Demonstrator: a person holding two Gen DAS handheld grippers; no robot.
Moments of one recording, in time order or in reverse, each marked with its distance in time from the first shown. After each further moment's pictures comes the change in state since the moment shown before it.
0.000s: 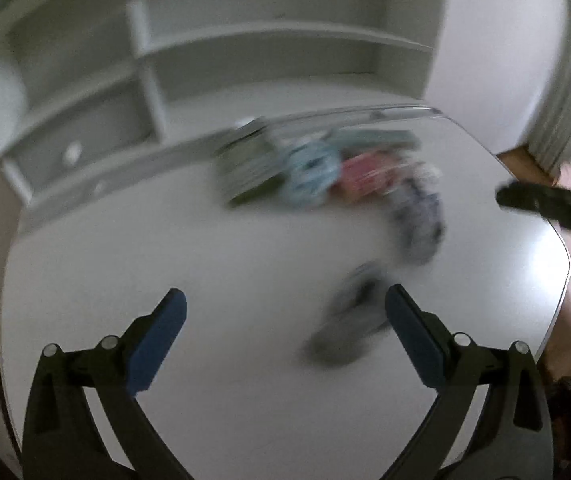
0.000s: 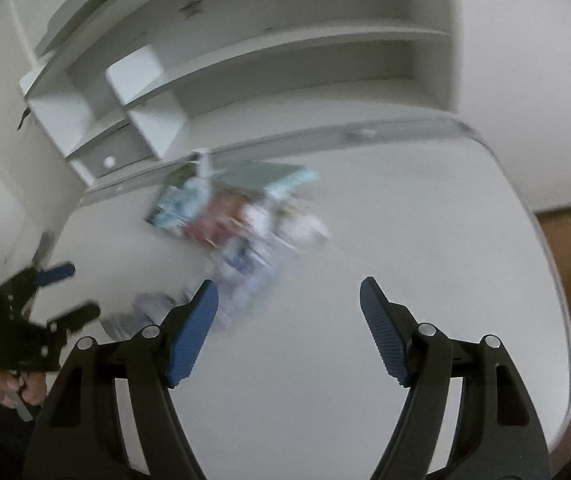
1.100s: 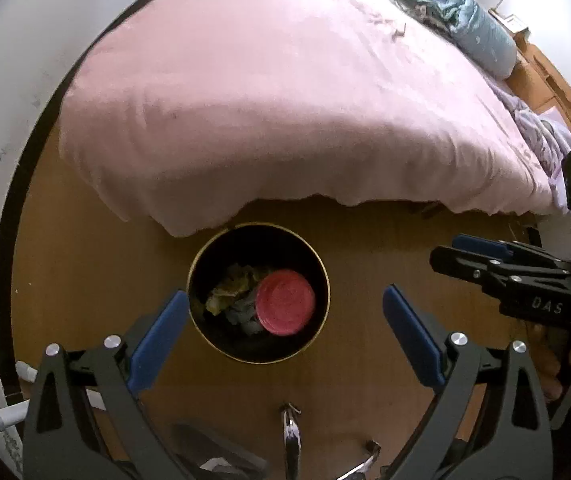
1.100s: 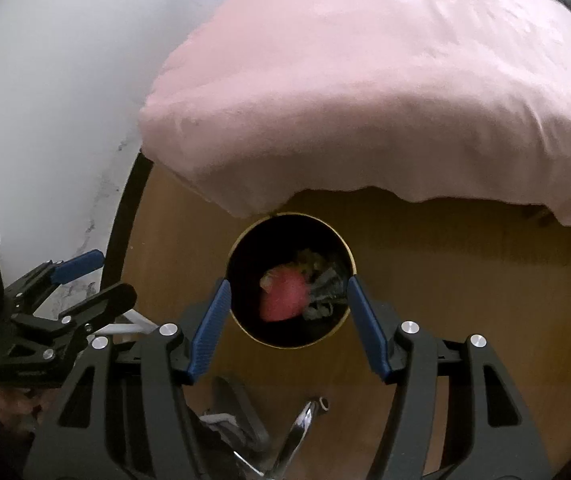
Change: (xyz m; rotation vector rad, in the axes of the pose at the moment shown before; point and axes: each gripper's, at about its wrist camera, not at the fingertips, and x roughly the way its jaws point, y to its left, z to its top) left arm 0.131 -0.723 -0.172 1.004 0.399 -0.735; right arm -0.294 -0.386 -0.496 1.226 -0.116 -0.577
